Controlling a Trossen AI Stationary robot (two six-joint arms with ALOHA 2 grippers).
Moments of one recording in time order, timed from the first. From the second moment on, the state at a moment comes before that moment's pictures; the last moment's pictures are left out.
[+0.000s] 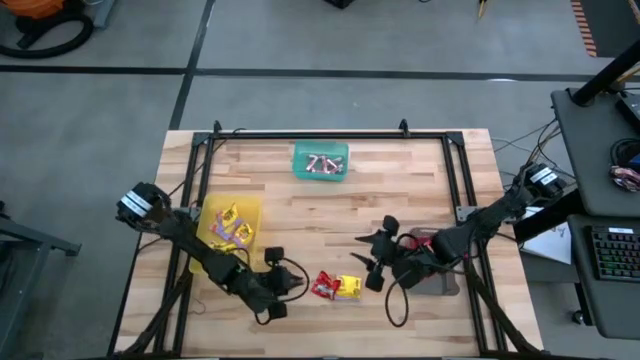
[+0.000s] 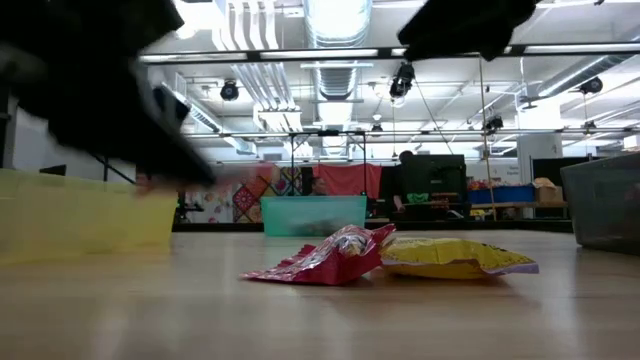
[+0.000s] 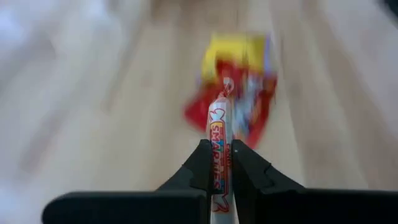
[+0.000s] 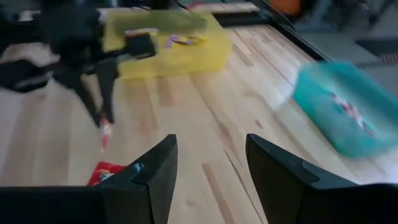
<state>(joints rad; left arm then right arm) -0.64 1.72 0.76 0.20 -0.61 -0.44 0.54 1.46 0.91 -0.10 0.77 0.42</state>
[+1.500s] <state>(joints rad) -0.62 1.56 0.76 0.67 -0.78 0.07 0.37 1.75 0.89 0.84 0.21 -0.07</state>
